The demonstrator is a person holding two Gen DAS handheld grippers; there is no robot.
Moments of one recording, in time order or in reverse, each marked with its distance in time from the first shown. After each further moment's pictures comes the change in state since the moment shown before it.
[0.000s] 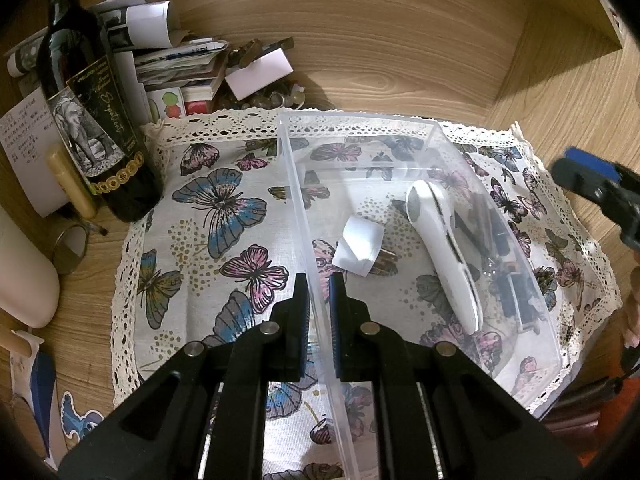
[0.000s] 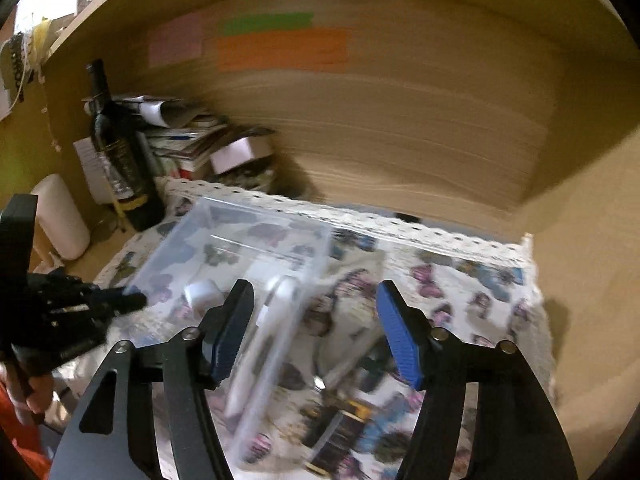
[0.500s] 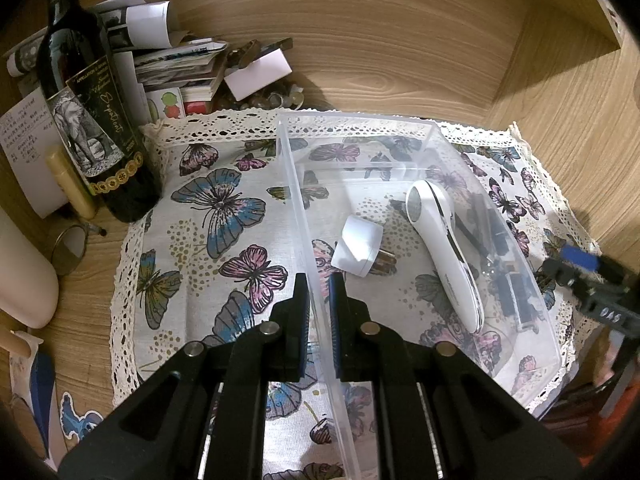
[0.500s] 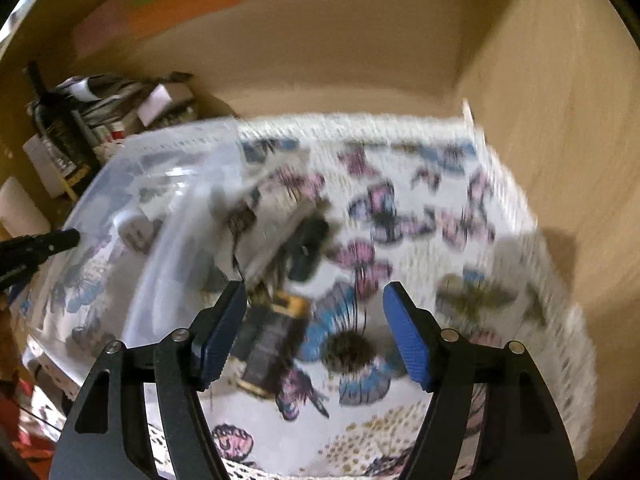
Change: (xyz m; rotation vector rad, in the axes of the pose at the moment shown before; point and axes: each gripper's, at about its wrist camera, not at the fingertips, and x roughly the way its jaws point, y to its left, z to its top) left arm -0.001 0.000 -0.001 0.002 -0.002 -0.001; right arm 0.022 -0.056 -0.087 0.254 0.171 -0.063
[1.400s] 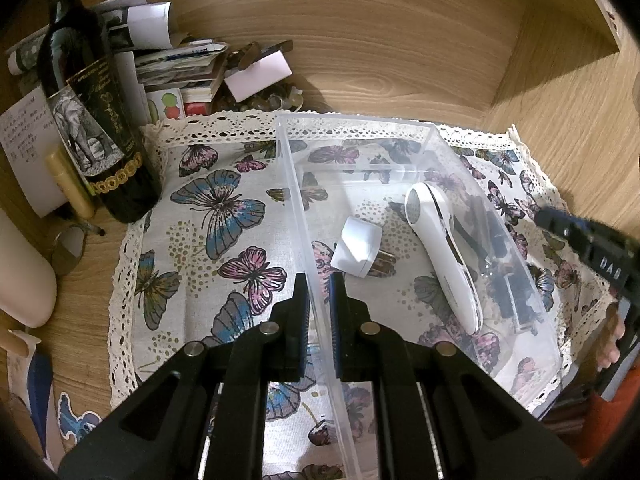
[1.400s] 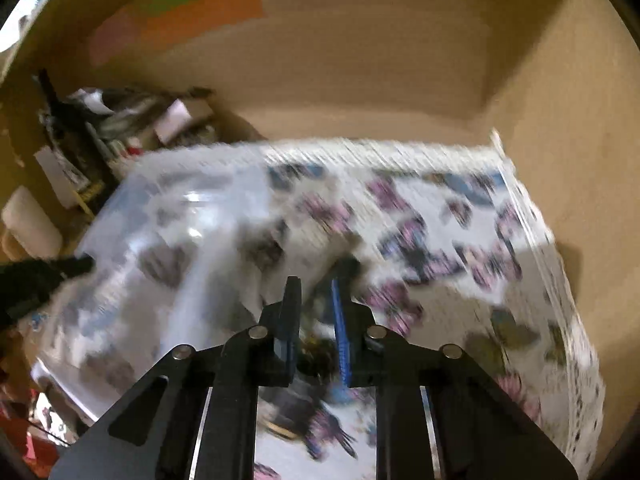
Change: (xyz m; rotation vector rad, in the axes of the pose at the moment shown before) left arm -0.002 -0.002 0.001 -0.014 -0.008 -0.009; right arm -0.009 0.036 0.043 -0.098 -0.106 0.074
